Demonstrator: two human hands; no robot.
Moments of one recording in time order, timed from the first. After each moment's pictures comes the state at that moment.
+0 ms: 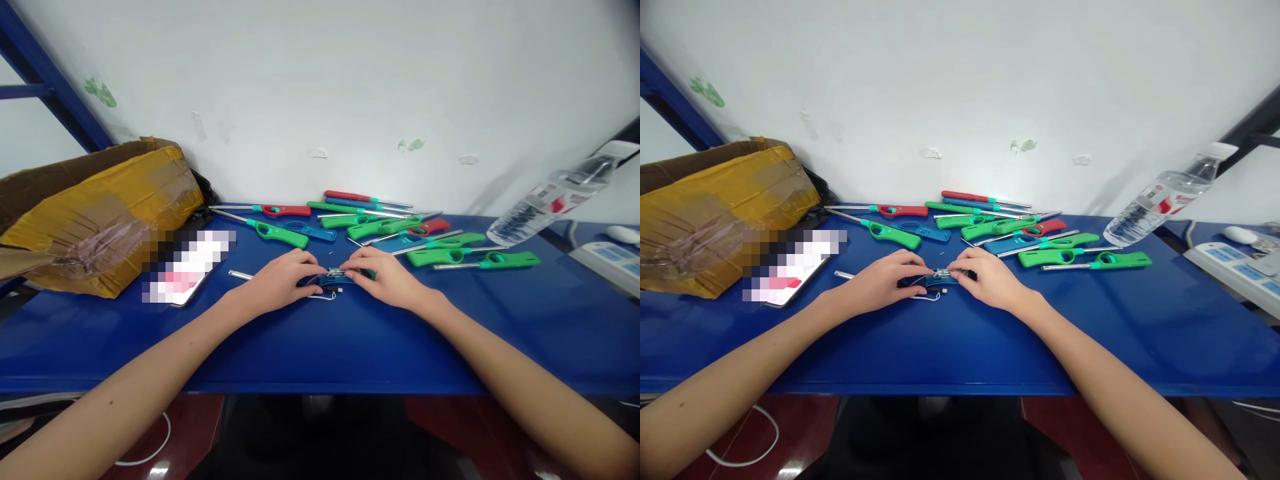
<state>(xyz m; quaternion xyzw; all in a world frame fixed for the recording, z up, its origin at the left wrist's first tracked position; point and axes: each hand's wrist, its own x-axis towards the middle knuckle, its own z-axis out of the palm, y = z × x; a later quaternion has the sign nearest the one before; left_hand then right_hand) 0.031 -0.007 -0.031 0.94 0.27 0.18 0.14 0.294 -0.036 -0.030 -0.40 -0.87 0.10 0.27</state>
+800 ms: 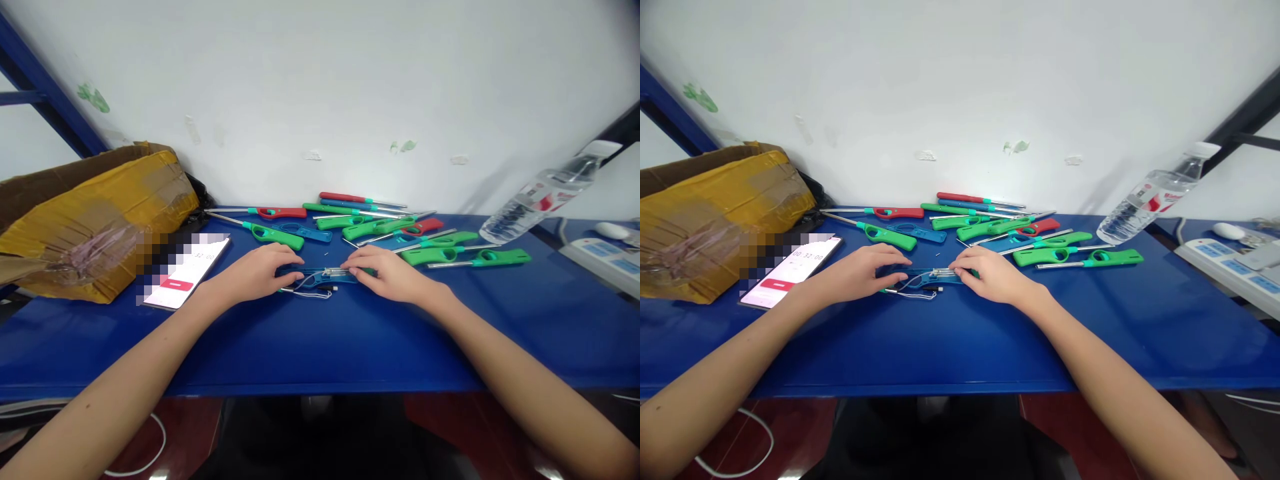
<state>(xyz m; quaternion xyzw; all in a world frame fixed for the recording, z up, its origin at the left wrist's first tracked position) 0.007 0.008 -0.012 0.93 0.32 0.13 0.11 0.305 -0.035 -0.016 -0.40 -0.89 0.09 0.21</state>
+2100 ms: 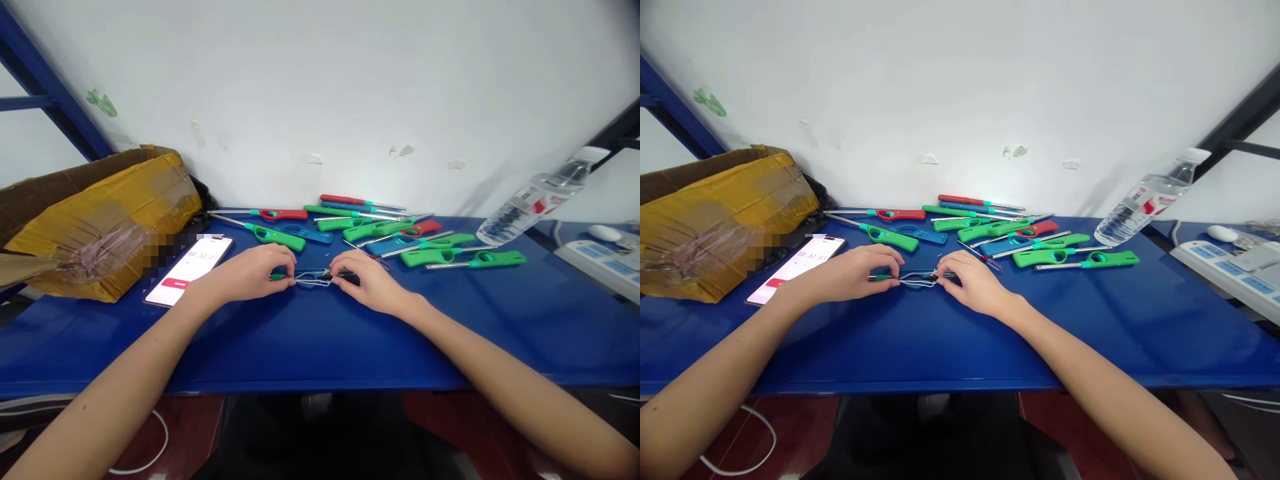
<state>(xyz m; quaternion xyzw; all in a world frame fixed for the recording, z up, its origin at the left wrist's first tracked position) -0.001 0.000 0.009 0.94 0.30 0.11 0.14 0.273 -0.043 -0.031 -0.37 -0.87 0.12 0.31</state>
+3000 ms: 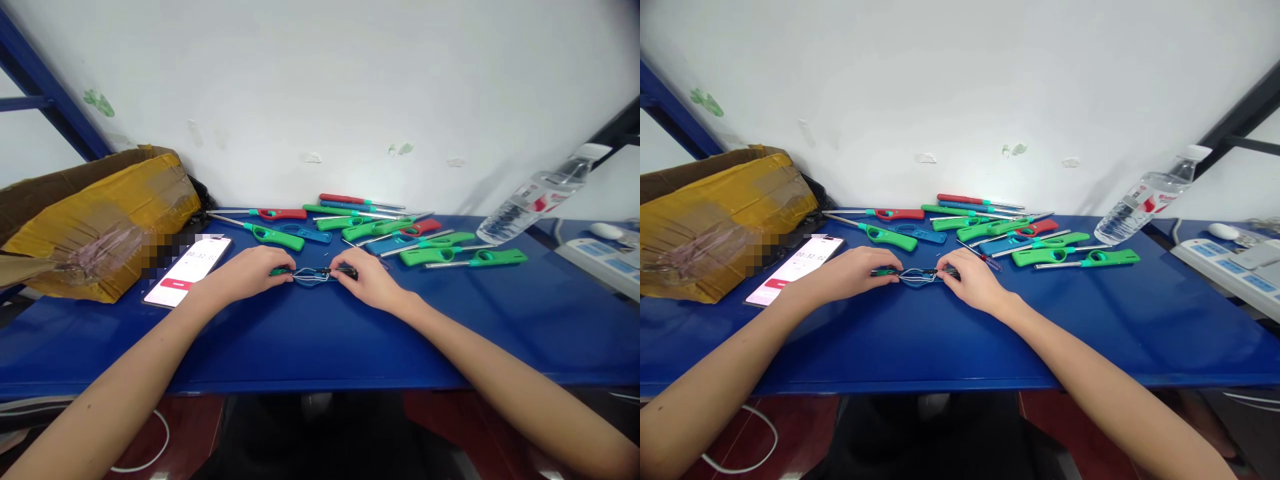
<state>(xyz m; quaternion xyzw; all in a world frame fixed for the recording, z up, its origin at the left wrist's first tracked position) 0.000 0.006 0.003 0.93 0.32 0.09 0.13 0.270 -0.038 -0.034 -0.42 -0.84 0.11 0.32</state>
